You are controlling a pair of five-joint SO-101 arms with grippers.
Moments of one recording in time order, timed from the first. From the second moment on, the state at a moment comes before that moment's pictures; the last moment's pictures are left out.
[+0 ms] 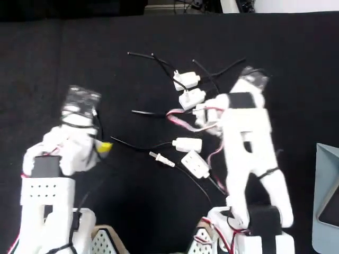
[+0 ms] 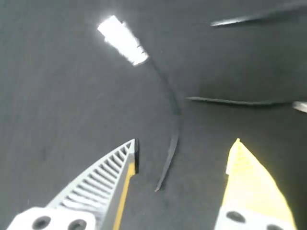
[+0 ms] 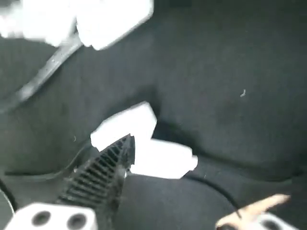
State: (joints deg) left arm -6.0 -58.5 56.2 64.8 -22.9; right arm -0.6 -16.2 24.5 81.0 -38.5
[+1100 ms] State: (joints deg) left arm 32.6 -7.3 35.7 50.8 -38.9; right arm 12.3 -16.2 20.4 81.0 -28.6
